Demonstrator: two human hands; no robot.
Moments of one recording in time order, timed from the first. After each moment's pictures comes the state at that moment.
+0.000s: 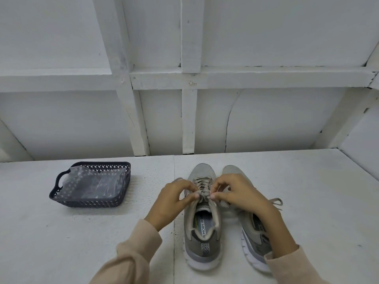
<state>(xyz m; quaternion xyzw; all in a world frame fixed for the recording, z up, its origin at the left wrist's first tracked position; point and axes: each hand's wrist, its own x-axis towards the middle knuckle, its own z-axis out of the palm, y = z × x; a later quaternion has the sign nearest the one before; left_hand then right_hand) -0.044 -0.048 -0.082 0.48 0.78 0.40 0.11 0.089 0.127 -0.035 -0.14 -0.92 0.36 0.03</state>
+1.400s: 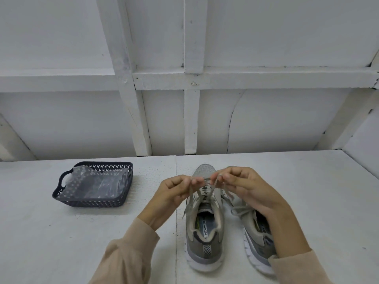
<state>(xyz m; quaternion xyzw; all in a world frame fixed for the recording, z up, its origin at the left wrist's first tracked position) -0.030 -0.056 -0.051 0.29 0.48 0.73 0.39 0.101 0.130 -0.018 -0.05 -0.65 0.75 0.07</state>
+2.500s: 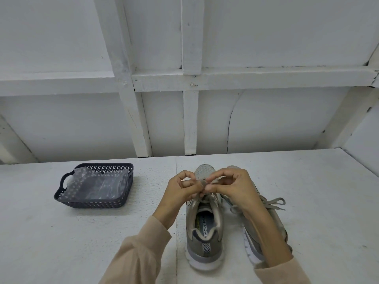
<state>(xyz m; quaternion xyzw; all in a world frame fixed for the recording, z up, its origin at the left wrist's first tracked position) -0.015 -0.035 -0.045 0.22 0.58 0.71 0.34 0.089 0.097 -0.024 -0.15 -0.71 0.66 0.21</state>
